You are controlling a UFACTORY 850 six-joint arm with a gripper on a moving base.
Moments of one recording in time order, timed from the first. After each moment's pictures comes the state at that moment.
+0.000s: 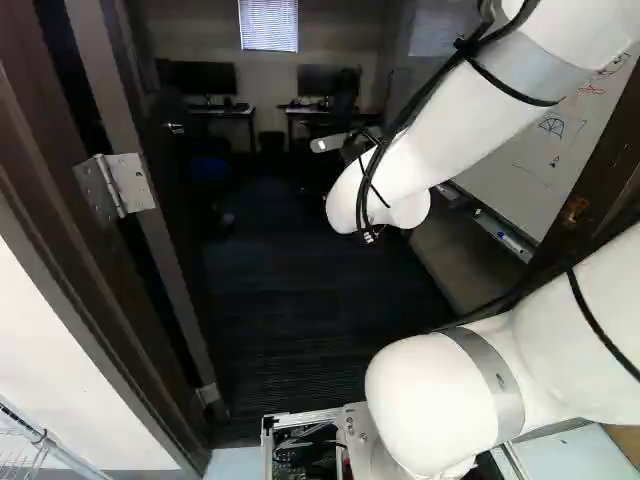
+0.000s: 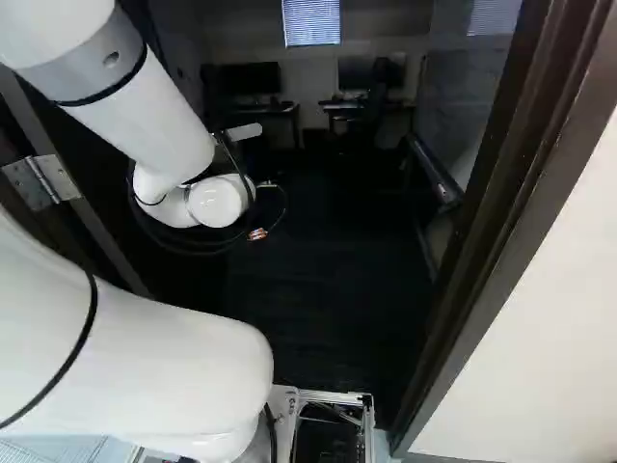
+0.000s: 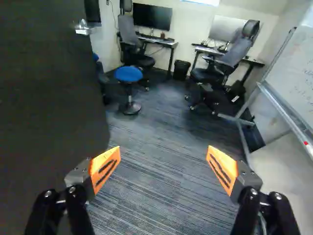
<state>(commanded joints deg) 5.7 18.4 -18.6 -12.1 34.4 0.0</state>
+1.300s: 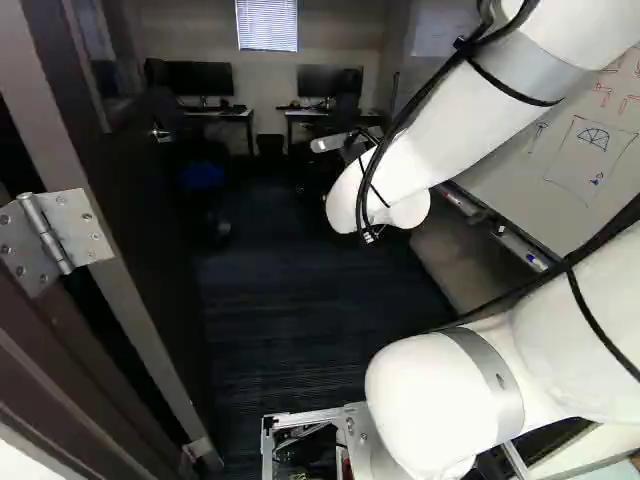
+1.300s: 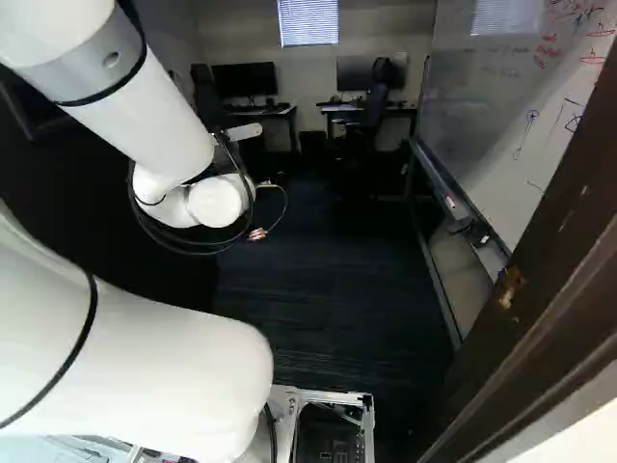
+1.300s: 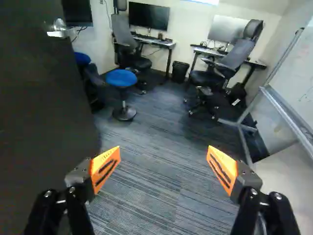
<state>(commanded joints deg) 5.7 18.4 -18.6 -12.1 34.4 0.0</state>
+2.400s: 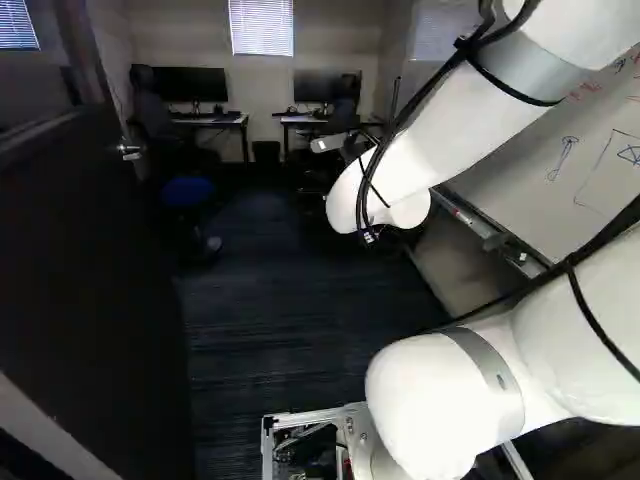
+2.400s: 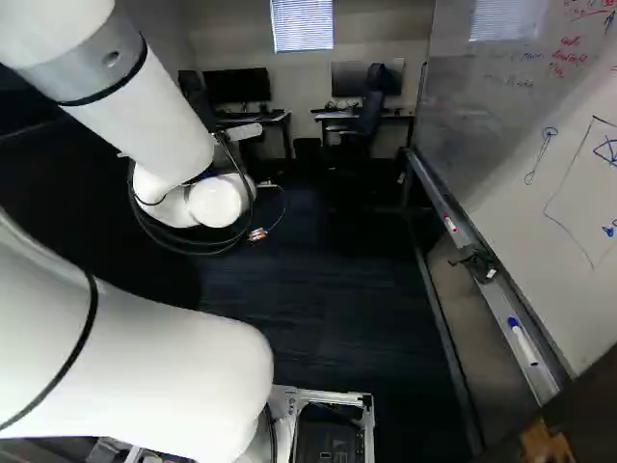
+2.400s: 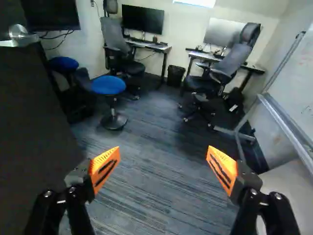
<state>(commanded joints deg) 5.7 18.4 -18.6 -12.1 34.4 0.0</state>
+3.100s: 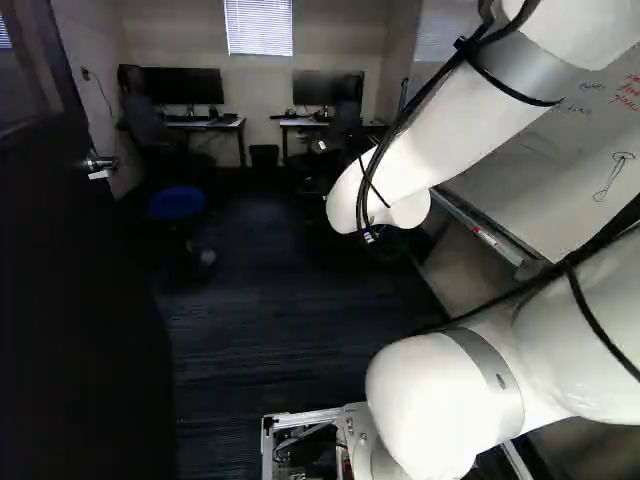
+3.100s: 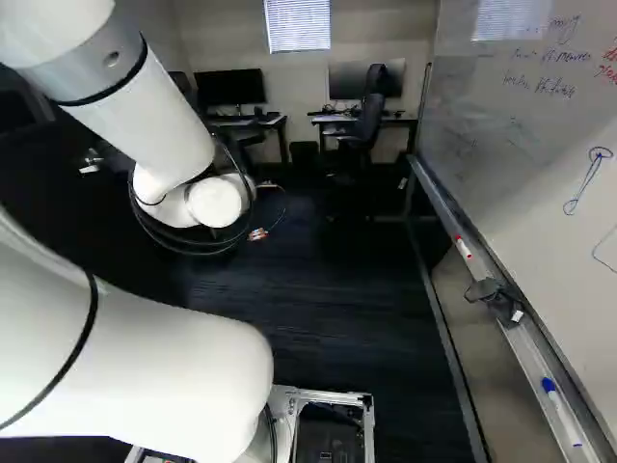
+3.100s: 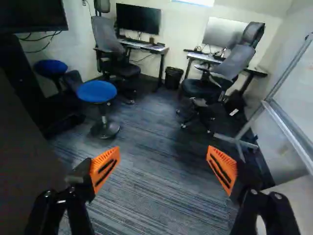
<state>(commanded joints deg) 5.7 18.4 -18.6 -12.1 34.4 0.0</state>
